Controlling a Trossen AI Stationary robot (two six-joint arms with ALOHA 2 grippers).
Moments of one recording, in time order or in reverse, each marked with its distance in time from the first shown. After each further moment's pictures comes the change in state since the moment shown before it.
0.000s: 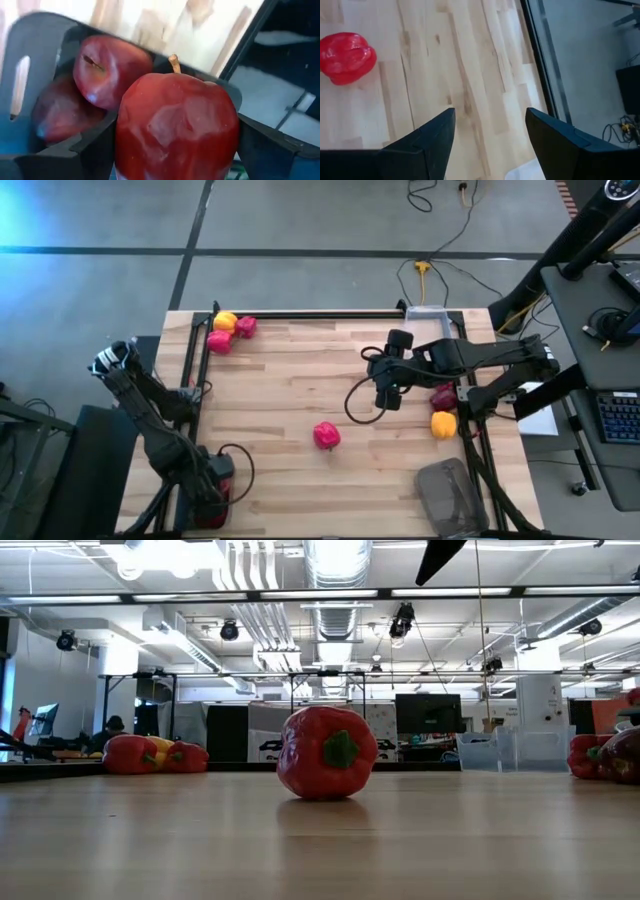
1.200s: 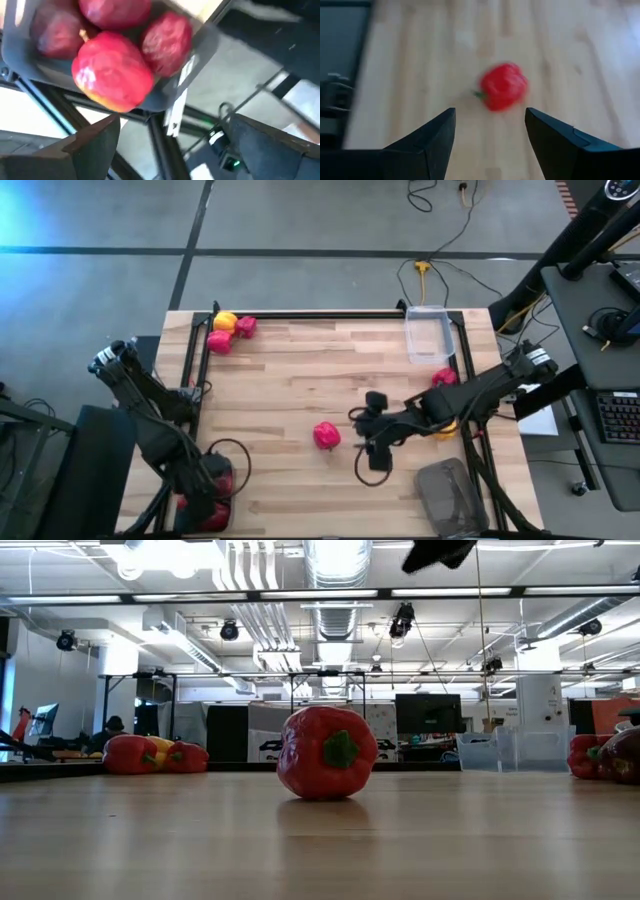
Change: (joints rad) left arm 0.046 -0.007 0.196 -0.184 0.219 -0.149; right arm 0.276 0.031 -0.269 0.554 -0.267 0.183
